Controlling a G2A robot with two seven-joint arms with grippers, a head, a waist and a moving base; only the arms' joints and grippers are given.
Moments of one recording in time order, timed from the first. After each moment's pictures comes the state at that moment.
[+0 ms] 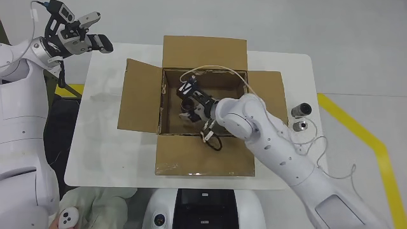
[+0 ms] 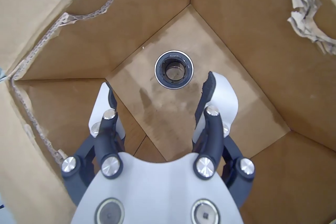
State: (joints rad) left arm 0.78 -0.93 -1.65 -1.11 -0.42 -0.05 -1.34; right arm -0.86 -1.42 0.75 -1.52 -0.97 -0.15 0.94
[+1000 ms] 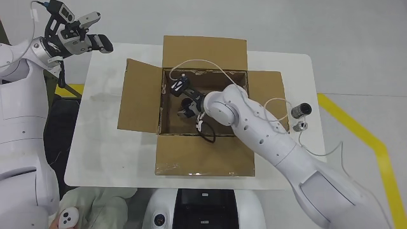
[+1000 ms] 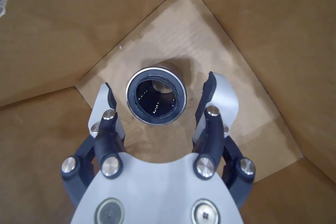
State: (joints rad) left arm 0.78 -0.93 -1.65 -1.11 -0.42 -0.05 -1.34; right arm -0.68 -1.54 0.61 -1.14 -0.90 -0.17 0.87
